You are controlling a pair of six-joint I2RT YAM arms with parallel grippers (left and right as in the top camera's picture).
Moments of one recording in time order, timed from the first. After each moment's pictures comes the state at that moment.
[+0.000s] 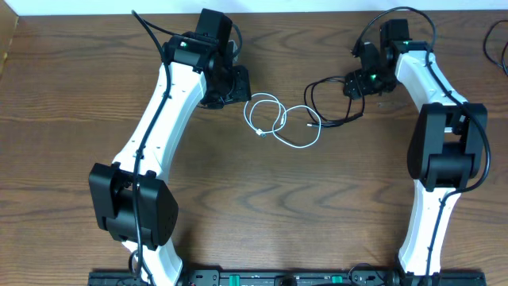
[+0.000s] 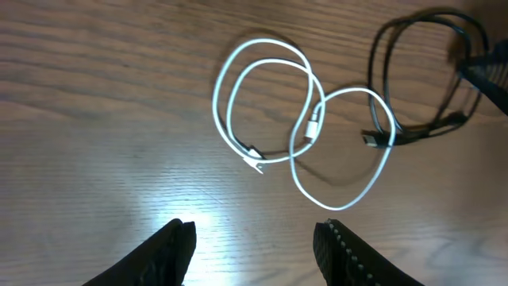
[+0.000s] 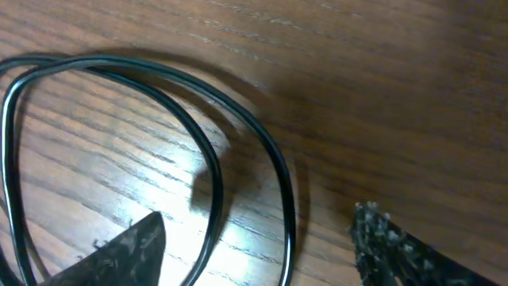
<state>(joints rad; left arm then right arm) -0.28 1.90 1.77 -1.14 0.21 -0.39 0.02 2.32 1.83 -0.83 -0.23 -0.28</state>
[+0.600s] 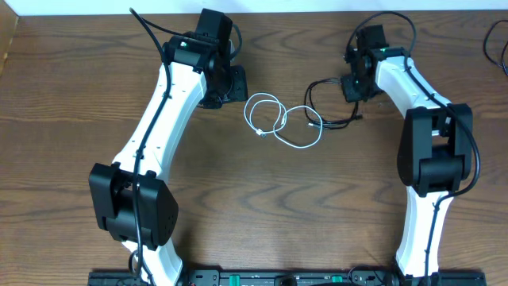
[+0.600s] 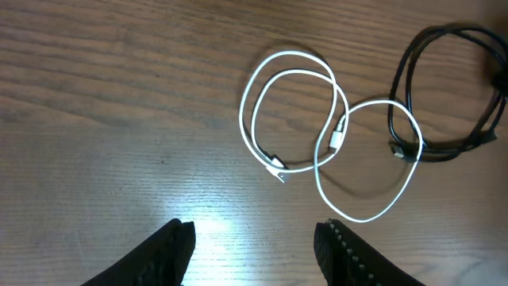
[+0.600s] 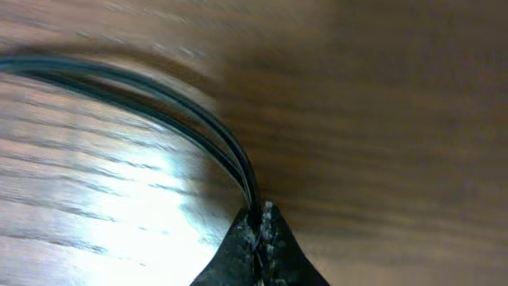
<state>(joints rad) -0.28 1.90 1.77 -1.14 0.15 -0.38 0.12 2.29 1.74 -0.79 0.04 -0.05</state>
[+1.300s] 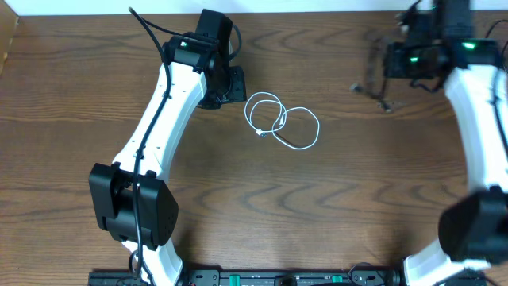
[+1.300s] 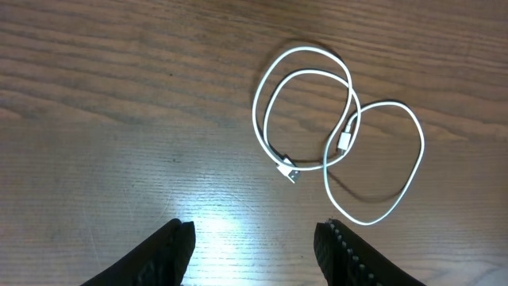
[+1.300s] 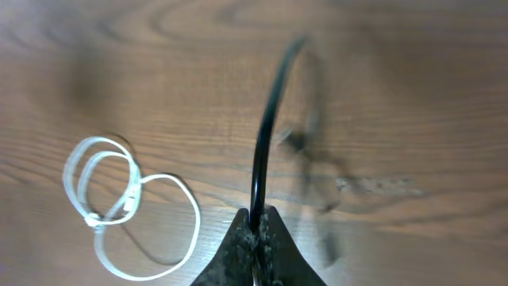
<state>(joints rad) -0.28 1.90 1.77 -1.15 0.12 -0.38 -0.04 1.76 1.70 -0.92 -0.28 0.08</state>
